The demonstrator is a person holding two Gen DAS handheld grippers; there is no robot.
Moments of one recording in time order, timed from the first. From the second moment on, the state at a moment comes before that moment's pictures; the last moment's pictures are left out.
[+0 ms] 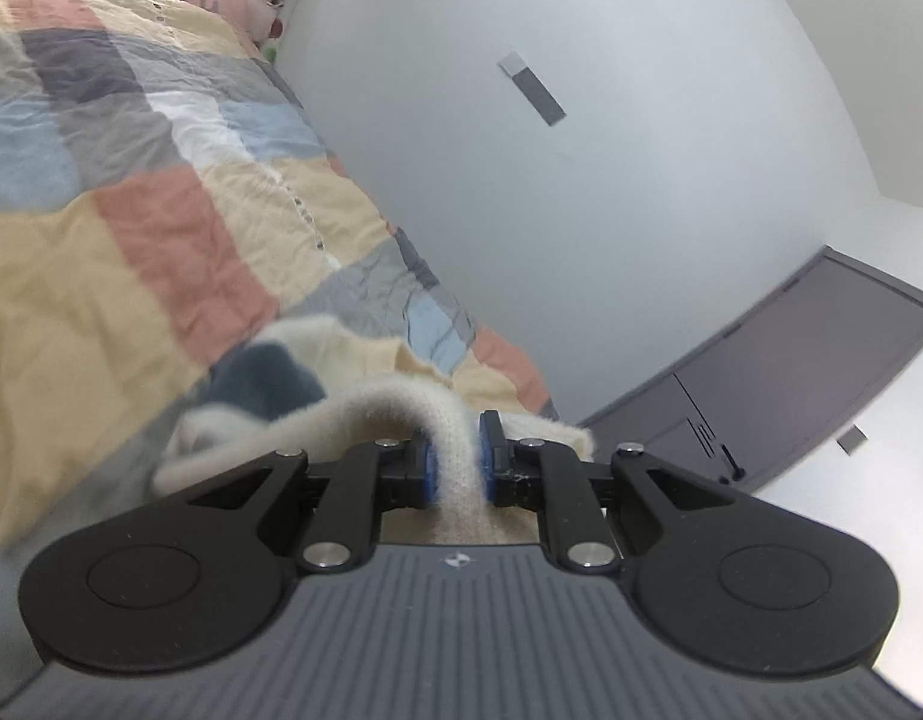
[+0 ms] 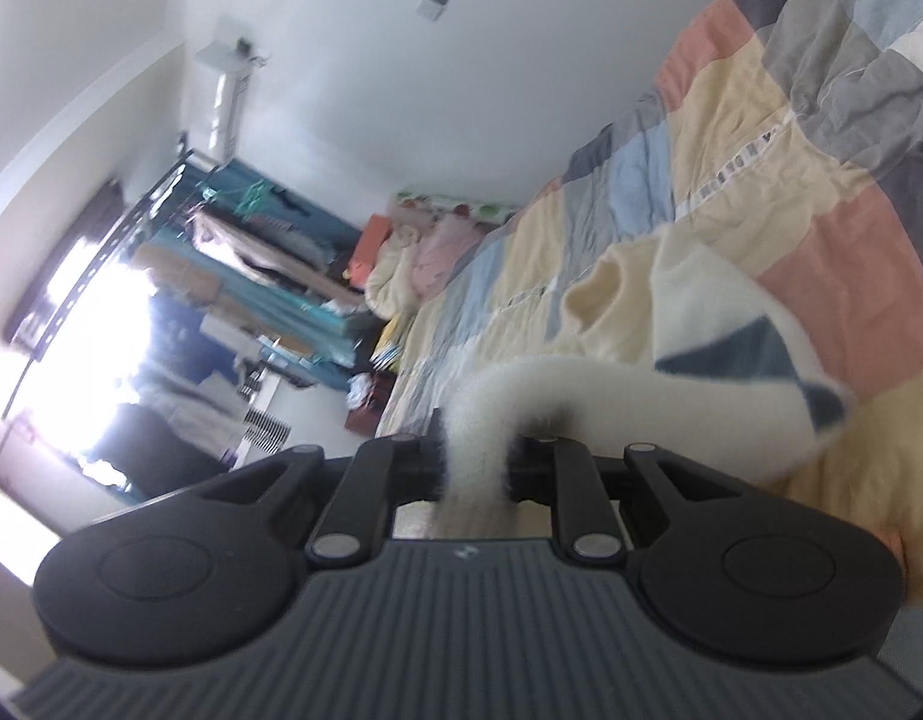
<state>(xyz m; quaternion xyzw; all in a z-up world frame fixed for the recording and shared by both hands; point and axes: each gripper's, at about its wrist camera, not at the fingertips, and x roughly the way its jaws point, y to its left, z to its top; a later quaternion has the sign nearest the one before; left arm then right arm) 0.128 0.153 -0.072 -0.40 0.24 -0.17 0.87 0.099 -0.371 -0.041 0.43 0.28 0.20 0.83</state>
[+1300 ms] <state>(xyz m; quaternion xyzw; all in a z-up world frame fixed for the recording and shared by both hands) 0.478 0.119 -0.236 -0.26 0.32 -0.09 0.91 0.351 -0.337 -0.182 0.36 0.28 0.02 0.89</state>
